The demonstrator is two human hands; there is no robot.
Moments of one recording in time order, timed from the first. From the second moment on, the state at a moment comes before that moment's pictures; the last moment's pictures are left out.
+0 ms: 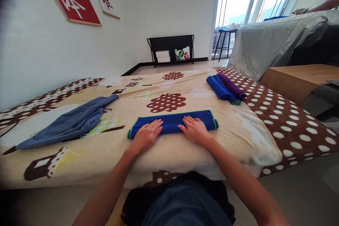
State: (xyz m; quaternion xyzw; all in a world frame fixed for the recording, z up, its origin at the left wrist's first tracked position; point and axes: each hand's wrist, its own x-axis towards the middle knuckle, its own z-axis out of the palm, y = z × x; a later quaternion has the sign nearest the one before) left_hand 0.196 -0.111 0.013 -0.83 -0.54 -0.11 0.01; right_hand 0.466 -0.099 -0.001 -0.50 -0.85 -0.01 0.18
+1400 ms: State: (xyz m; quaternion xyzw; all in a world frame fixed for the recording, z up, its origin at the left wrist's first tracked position) left_hand 0.099 -0.106 0.027 -0.81 -0.57 -0.15 0.05; right_hand 0.592 -0.089 -0.011 -0.51 -0.81 -0.04 0.27
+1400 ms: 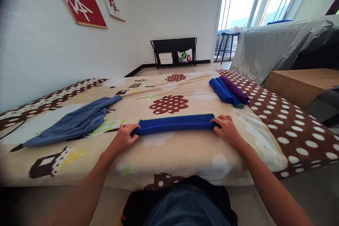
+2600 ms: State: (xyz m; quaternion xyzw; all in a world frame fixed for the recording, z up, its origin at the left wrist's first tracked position) left_hand 0.153 -0.078 0.036 -0.80 -0.59 -0.10 0.09; right_hand 0.497 -0.053 0.022 -0.58 -0.80 -0.05 0.12
